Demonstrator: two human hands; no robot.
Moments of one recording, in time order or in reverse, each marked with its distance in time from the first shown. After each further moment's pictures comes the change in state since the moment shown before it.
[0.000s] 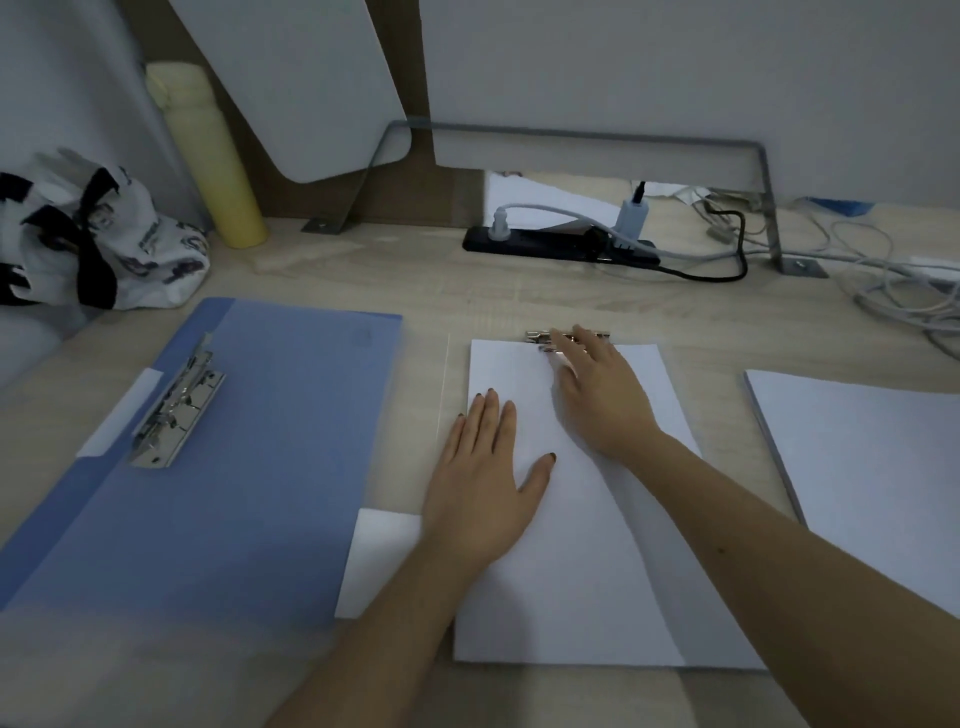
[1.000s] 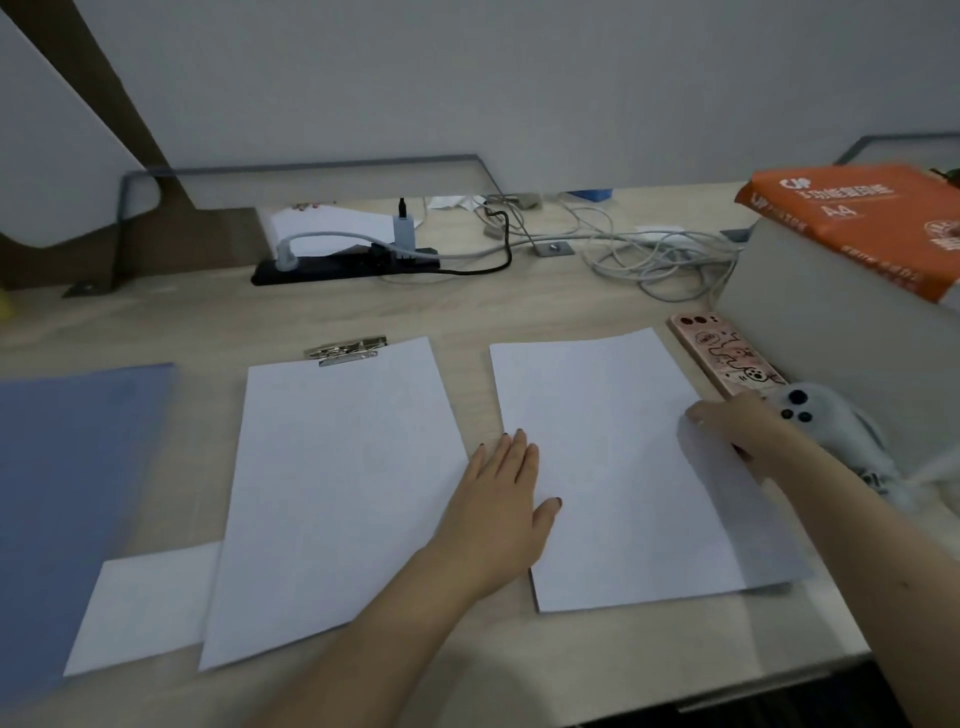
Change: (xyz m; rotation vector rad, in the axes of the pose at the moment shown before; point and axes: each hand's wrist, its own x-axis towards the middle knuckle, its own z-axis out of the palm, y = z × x) left_hand -0.035 0.186 0.030 0.122 -0.405 0.442; right_hand -0.176 0.225 -0.171 0.473 0.120 1.056
